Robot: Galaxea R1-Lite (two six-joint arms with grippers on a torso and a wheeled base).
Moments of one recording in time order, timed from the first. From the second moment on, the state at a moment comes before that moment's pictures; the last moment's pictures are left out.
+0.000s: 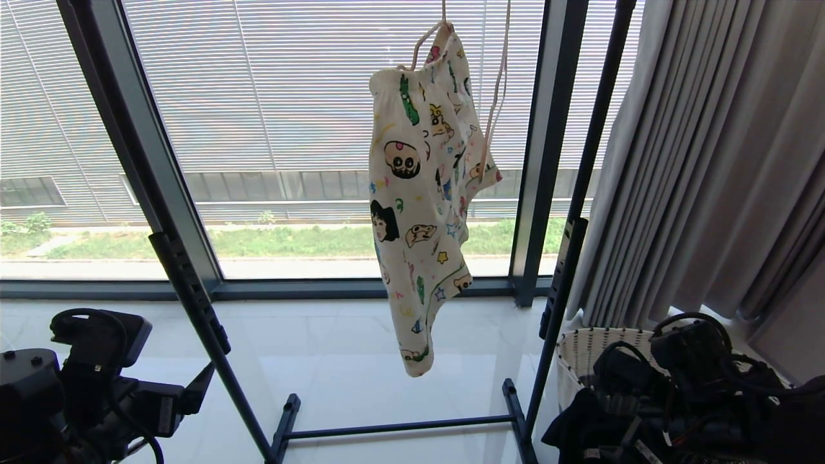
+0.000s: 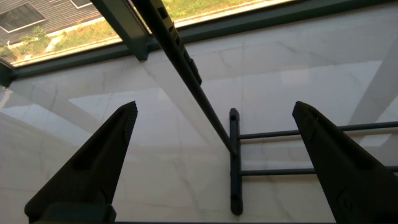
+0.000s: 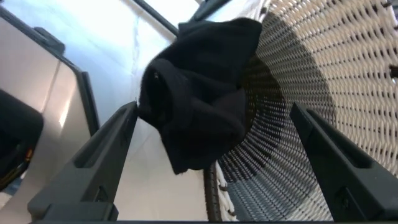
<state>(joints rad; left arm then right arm) -0.09 1.41 -0.05 -0.98 0.29 0.28 0.46 1.77 -0.45 -0.36 -0.08 -0.36</state>
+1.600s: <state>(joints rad) -0.10 1.42 -0.07 -0.98 0.29 0.28 0.41 1.84 -0.37 -0.60 -0.16 -0.38</state>
